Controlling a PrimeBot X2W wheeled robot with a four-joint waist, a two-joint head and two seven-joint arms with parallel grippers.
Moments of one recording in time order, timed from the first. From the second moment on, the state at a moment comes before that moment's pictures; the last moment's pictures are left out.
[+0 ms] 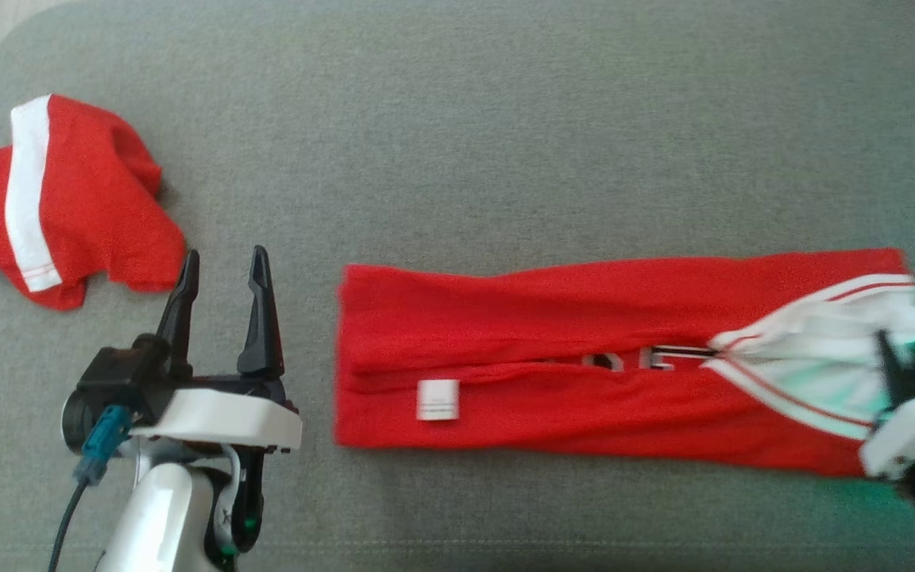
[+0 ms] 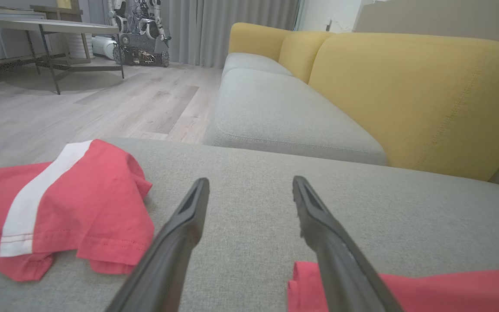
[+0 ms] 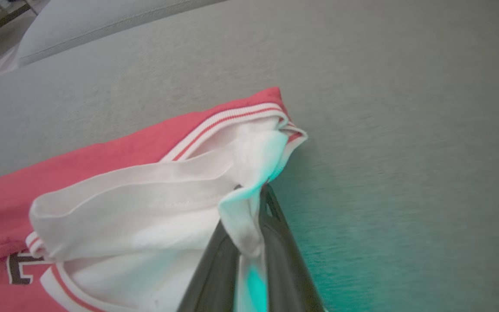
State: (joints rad) left arm -0.12 0.12 -0.24 0.06 -0.30 0.14 -0.25; right arm -0.07 -0.19 -0.19 0.25 0.35 0.13 0.26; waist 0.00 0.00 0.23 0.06
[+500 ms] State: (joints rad) left arm -0.10 0.10 -0.21 0.07 -0.28 0.12 -0.25; right arm -0.07 -0.23 -0.22 0.02 0.34 0.13 0.32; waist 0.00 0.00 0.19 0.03
